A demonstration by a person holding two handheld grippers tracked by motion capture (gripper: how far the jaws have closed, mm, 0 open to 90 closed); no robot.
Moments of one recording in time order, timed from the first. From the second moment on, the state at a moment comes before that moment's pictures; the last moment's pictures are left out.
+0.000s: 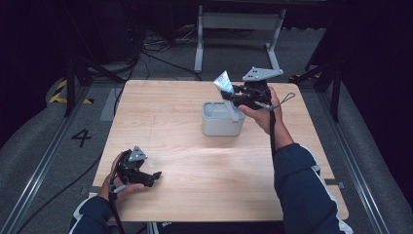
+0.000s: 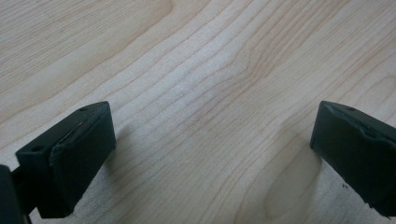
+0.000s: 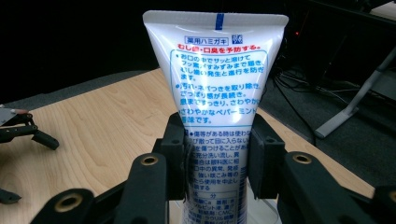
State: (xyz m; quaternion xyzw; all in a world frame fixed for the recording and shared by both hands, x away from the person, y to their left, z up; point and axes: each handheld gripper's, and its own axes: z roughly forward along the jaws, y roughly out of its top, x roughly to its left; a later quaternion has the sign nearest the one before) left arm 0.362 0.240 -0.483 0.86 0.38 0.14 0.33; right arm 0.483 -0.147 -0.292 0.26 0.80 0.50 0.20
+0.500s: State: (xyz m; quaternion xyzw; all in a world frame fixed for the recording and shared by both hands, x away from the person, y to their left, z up) left arm 0.360 0.240 -0.483 0.85 0.38 0.14 0.33; right arm 0.496 -0.139 -0.302 0.26 0.80 0.50 0.20
